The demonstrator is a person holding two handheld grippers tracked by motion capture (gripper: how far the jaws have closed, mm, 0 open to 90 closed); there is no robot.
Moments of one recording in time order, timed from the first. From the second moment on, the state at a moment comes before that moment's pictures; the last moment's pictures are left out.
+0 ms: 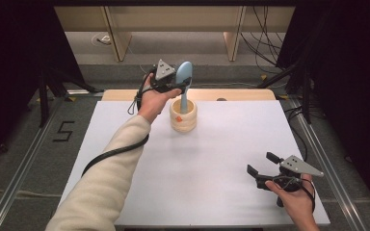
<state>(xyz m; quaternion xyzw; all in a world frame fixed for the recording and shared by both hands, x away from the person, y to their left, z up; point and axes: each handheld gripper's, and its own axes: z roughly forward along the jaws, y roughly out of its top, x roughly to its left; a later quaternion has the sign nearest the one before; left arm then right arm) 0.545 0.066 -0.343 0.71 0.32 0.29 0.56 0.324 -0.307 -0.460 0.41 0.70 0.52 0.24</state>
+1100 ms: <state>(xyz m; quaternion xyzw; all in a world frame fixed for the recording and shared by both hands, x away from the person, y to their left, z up) 0.549 0.062 -0.349 0.71 0.32 0.29 0.56 0.323 -0.308 -0.459 0.41 0.71 0.52 0.24</state>
